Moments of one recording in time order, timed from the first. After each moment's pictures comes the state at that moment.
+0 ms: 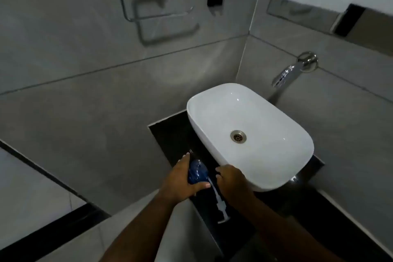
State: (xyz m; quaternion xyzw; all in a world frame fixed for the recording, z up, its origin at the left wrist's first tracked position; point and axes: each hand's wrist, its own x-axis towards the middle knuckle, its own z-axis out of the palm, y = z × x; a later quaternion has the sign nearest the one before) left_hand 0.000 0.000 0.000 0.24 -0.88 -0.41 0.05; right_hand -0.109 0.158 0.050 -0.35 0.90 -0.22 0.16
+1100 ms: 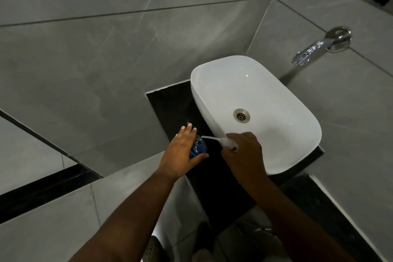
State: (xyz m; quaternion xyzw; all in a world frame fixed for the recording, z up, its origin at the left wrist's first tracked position) left_hand -0.015 0.001 -0.024 0.20 -0.93 -0.29 0.11; right_hand -0.108 0.157 0.105 -0.31 0.91 -0.28 0.06
